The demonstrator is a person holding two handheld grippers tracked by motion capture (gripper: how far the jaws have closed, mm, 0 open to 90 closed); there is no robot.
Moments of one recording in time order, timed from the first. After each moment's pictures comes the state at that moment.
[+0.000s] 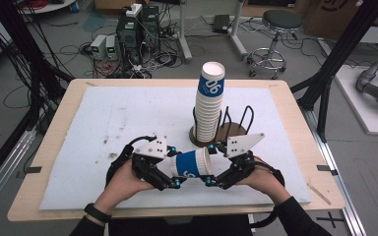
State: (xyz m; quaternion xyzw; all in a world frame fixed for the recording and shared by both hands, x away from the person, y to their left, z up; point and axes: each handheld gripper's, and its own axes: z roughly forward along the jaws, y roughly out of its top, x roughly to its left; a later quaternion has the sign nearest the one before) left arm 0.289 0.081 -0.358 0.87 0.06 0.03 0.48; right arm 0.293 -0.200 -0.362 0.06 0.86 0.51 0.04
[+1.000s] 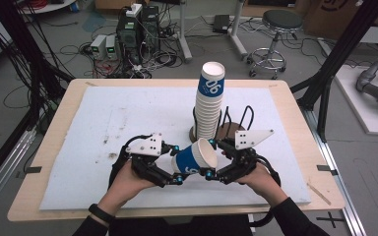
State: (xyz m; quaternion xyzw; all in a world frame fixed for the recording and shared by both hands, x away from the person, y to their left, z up) left arm 0.292 0.085 -0.363 0.82 0.06 0.01 0.57; right arm 0.295 -0.204 -0.357 0.10 0.79 0.60 -0.01
